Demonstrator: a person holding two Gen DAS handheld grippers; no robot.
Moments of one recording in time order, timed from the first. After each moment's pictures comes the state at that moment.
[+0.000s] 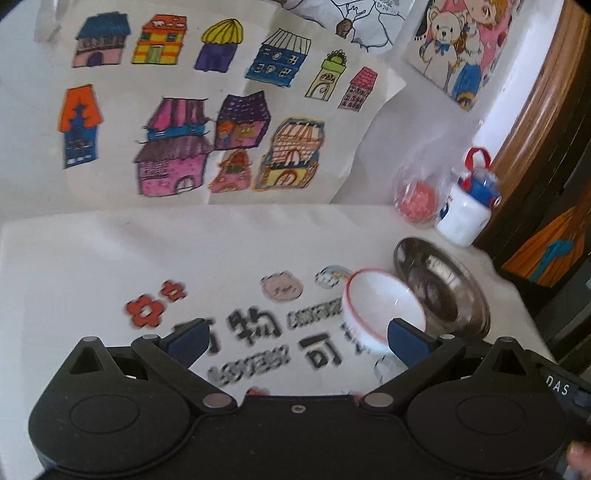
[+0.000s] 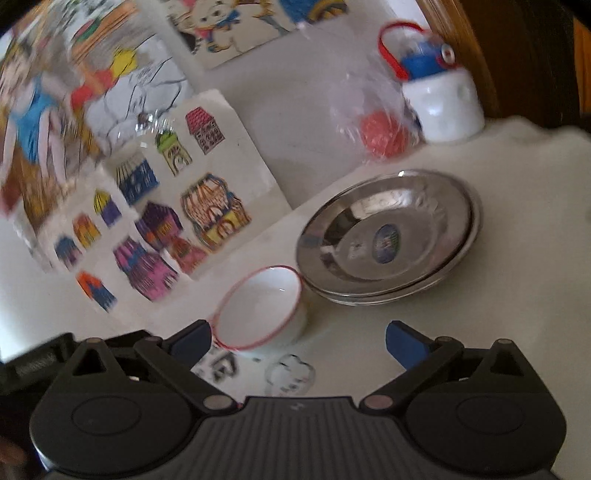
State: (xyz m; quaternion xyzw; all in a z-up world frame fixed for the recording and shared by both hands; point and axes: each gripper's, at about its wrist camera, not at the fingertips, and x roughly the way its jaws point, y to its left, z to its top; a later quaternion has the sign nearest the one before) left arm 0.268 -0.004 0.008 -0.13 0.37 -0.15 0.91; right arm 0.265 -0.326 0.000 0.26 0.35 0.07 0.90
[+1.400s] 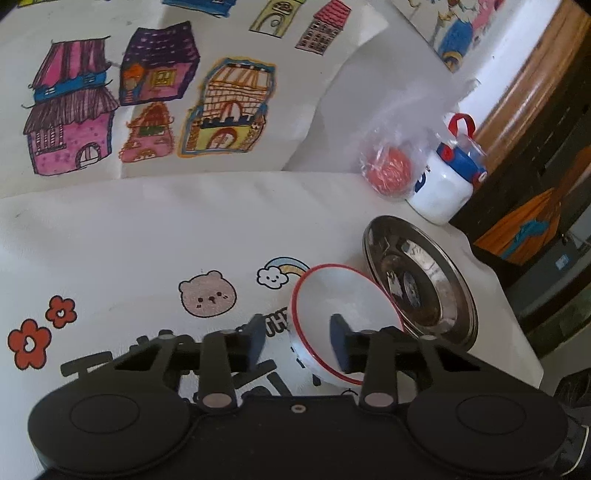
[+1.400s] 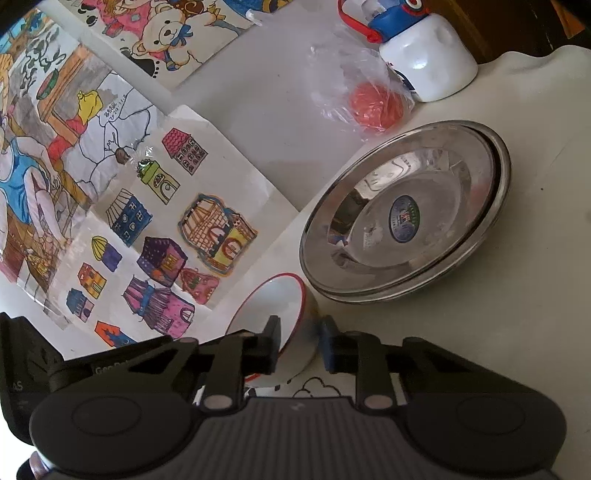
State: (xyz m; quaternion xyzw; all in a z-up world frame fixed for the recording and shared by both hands) left arm 0.330 -0.050 -0.025 -0.14 0.42 -0.22 0.87; right arm 0.285 -0.329 -0.032 0.36 0.32 0.08 0.88
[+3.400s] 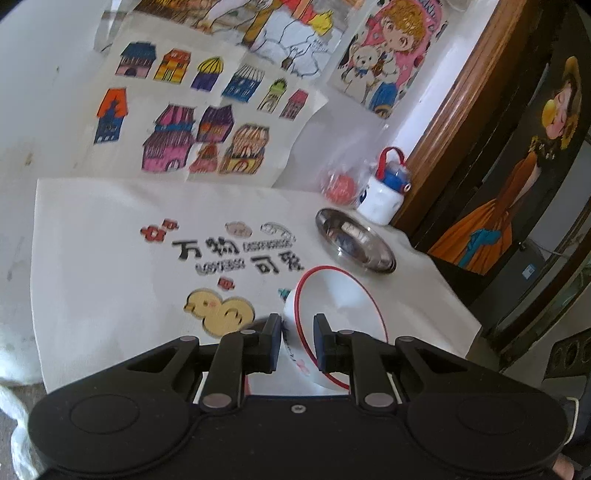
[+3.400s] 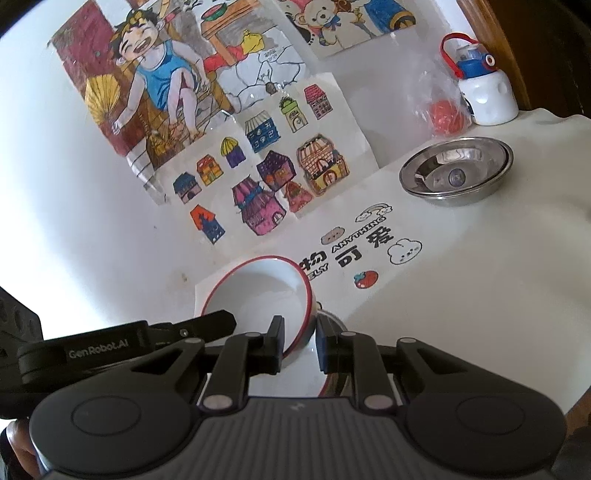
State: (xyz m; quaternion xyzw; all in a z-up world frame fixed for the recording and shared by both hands) left arm 0.115 0.044 0.035 -0.16 0.34 -0.23 0.90; right arm 0.111 -0.251 0.065 0.23 0.34 0.14 0.90
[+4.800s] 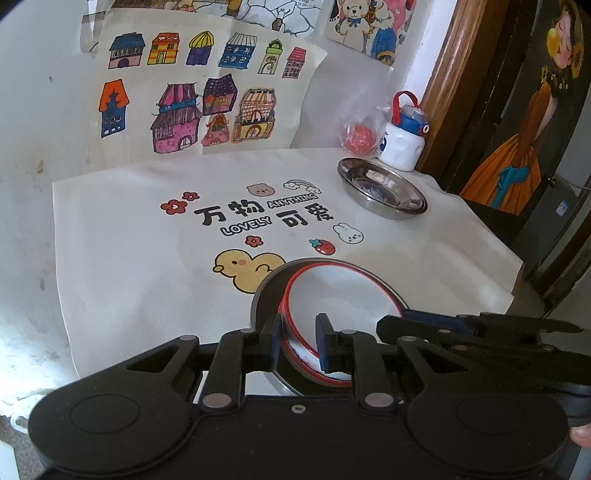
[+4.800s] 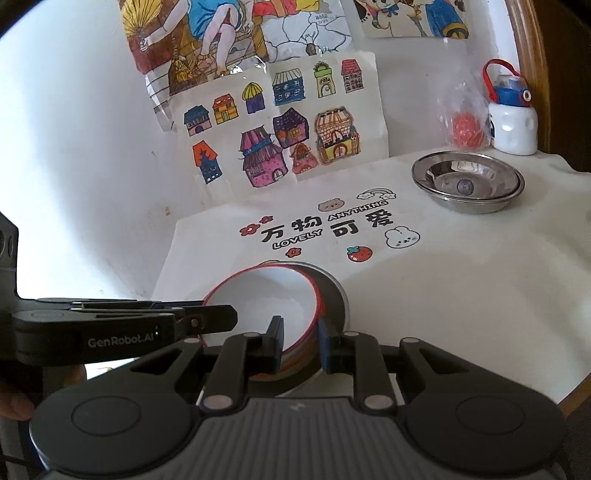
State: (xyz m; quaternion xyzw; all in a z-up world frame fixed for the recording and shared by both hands) left arm 0.104 0.029 0.019 -0.06 0.38 -0.21 0.90; right arm 0.102 -0.216 0.062 0.09 0.38 0.14 0.91
